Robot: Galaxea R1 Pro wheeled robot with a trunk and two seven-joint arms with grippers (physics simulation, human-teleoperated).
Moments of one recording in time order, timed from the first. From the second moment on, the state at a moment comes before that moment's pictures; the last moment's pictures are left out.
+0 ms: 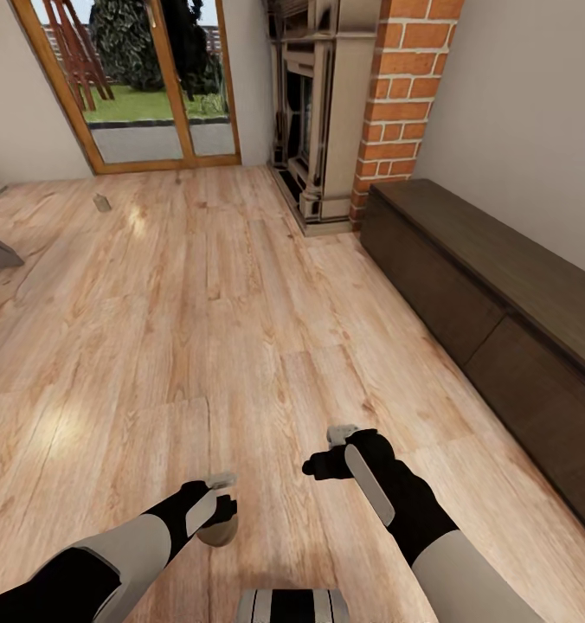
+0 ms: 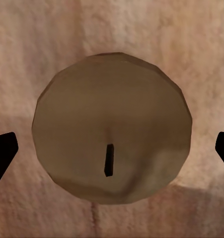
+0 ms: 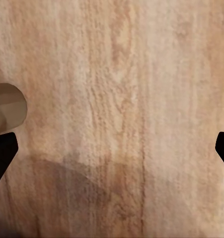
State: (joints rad) left arm -0.82 -0.08 -0.42 -0.11 0.65 0.36 0.25; right arm -0.64 0.08 0.37 -1.03 -0.43 0.99 -0.19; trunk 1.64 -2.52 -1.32
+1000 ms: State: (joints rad) left arm -0.82 -0.08 -0.42 -0.11 0.65 0.36 0.25; right arm -0.64 0.08 0.37 -1.03 -0.43 0.98 -0.19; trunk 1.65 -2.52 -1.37
